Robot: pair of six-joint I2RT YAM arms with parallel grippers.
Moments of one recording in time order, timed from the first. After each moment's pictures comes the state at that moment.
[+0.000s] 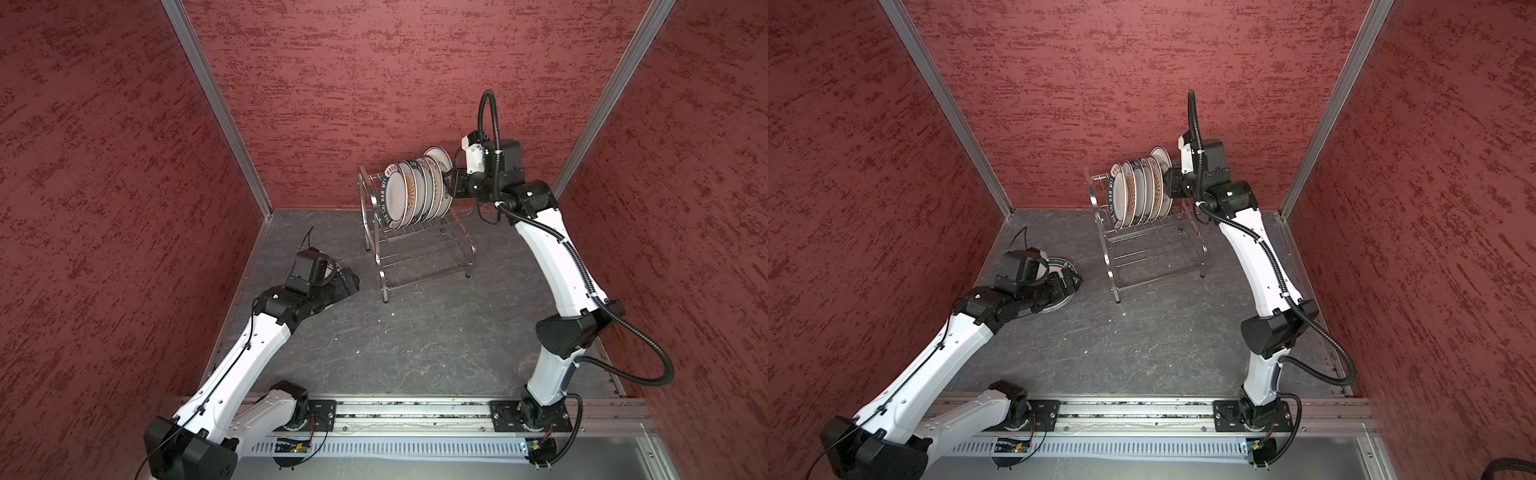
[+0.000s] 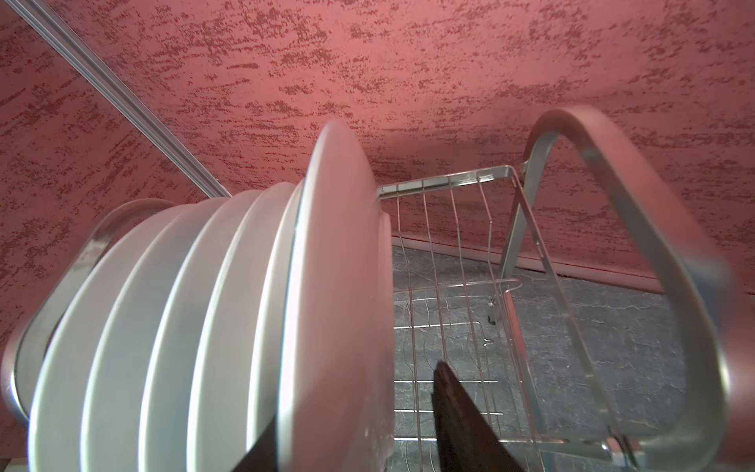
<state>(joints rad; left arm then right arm) -0.35 1.01 0.95 -0.77 0.08 -0.75 0.37 1.85 2.27 -0.86 -0.08 0.25</state>
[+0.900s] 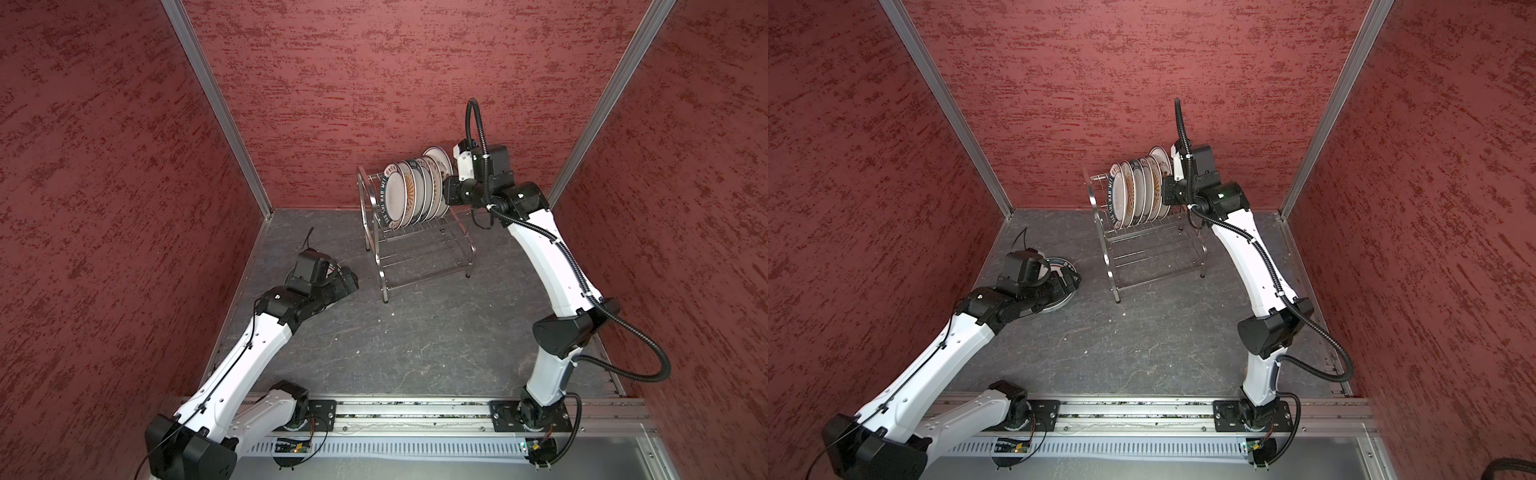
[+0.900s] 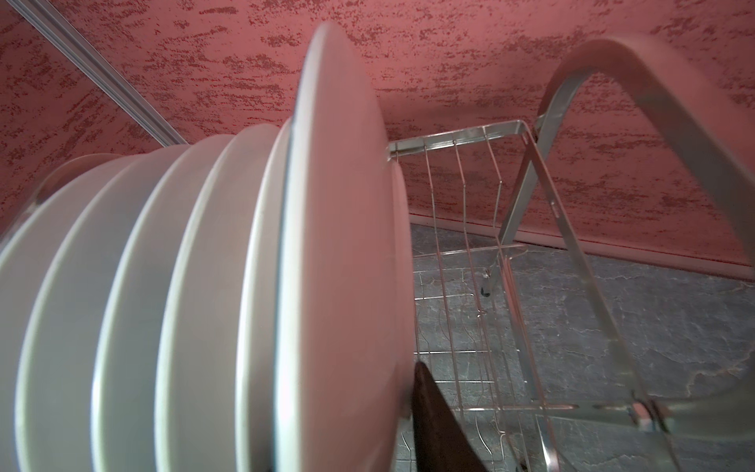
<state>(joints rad) -0.36 1.02 0.94 -0.75 0.01 -0.80 0.42 1.86 2.27 -0.92 -0.01 0.25</state>
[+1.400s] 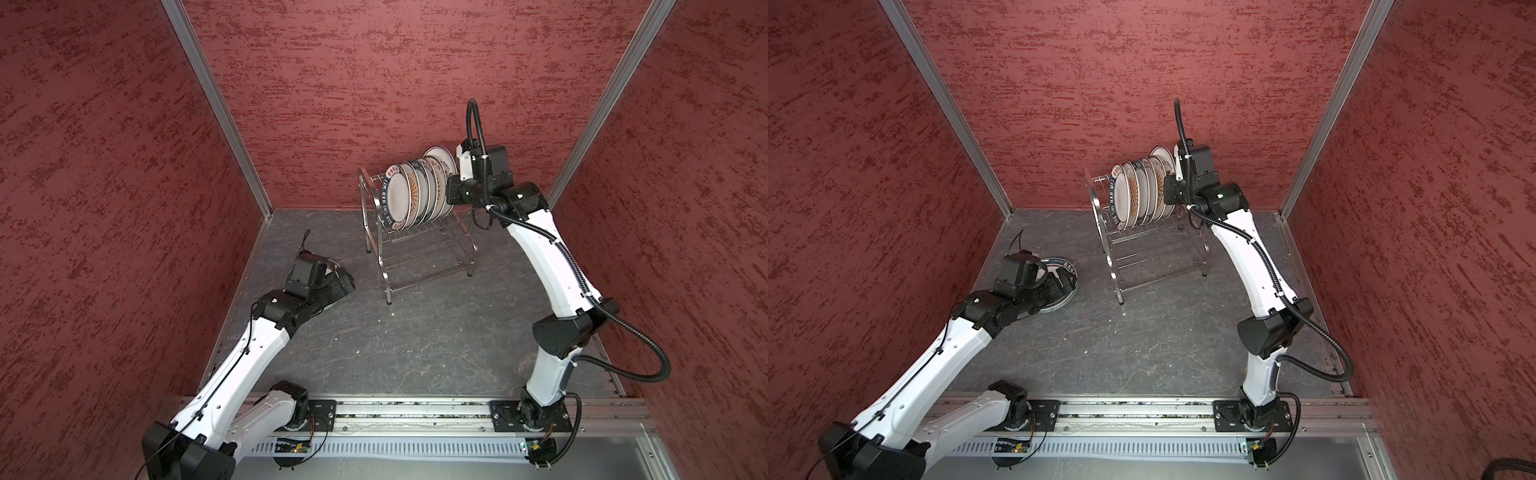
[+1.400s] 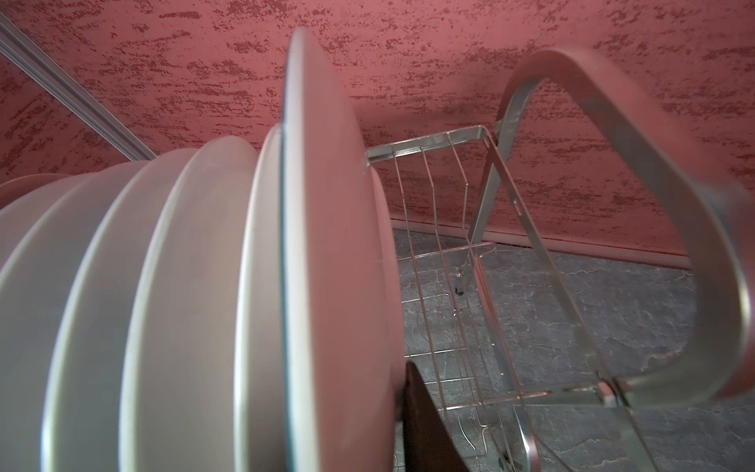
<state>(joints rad) -0.35 0.98 0.93 -0.76 -0.03 -0.81 0.42 1.86 2.27 -0.92 0.07 0.24</state>
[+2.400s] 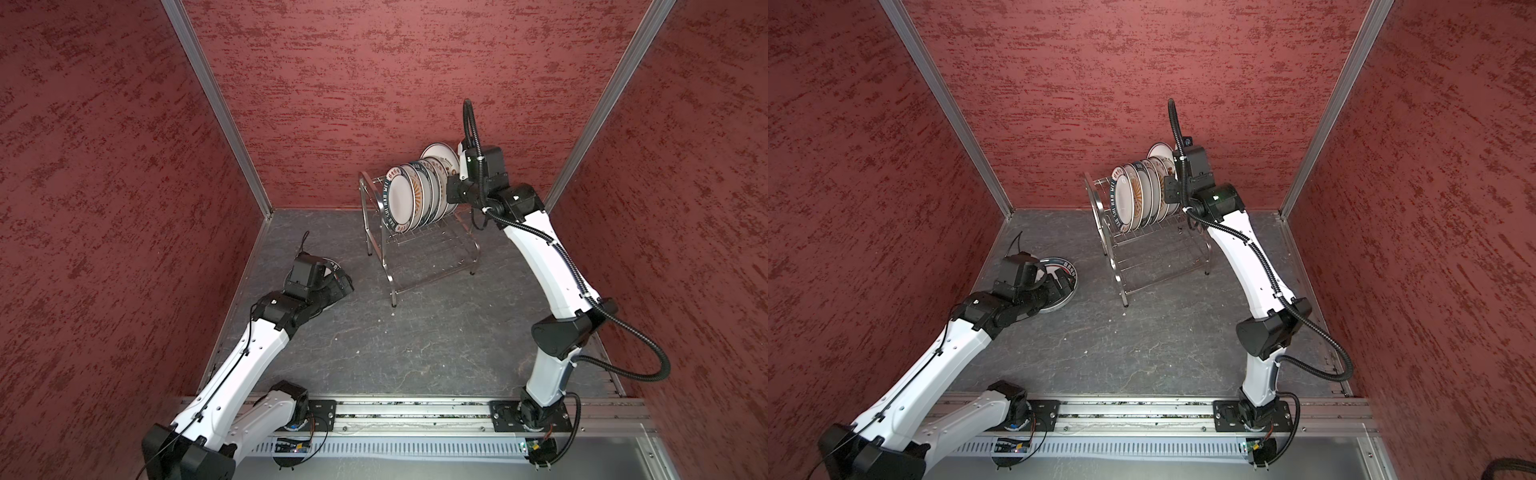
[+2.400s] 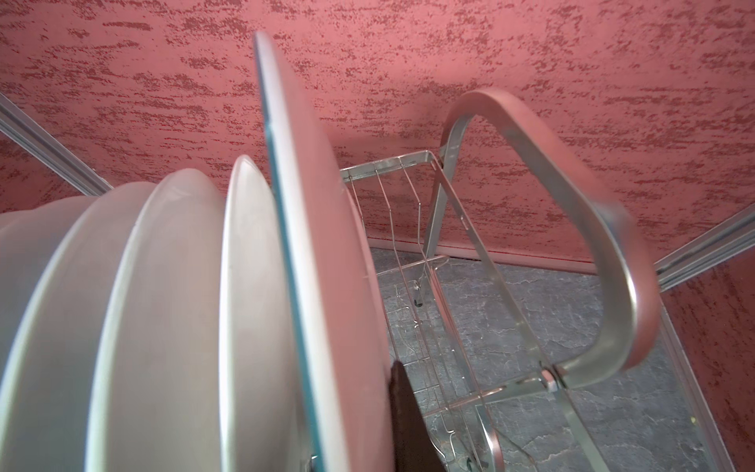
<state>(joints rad) -0.34 0.98 0.91 -0.77 -0.04 -0.81 0.47 1.86 2.27 -0.90 0.26 0.20</state>
